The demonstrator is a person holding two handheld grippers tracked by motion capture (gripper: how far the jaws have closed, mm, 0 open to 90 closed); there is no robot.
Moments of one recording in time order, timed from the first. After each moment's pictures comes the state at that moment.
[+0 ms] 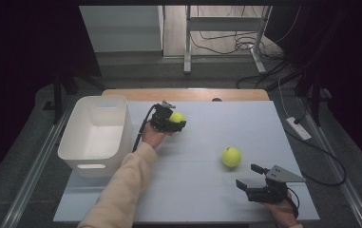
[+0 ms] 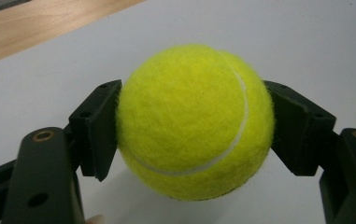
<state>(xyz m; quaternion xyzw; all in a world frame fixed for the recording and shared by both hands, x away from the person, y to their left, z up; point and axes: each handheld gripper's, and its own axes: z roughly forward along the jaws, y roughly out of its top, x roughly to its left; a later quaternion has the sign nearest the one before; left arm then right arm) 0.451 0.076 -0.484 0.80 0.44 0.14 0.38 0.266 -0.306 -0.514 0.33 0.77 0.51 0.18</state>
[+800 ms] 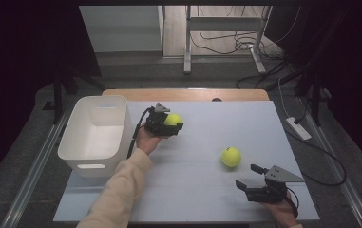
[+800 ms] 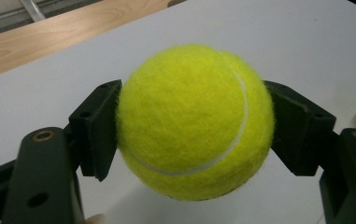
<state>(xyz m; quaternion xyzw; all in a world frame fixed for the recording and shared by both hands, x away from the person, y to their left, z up) 0.421 0.088 -0.471 0.79 0.42 0.15 0.42 0.266 -0.305 -0.514 0.33 0.78 0.51 0.18</state>
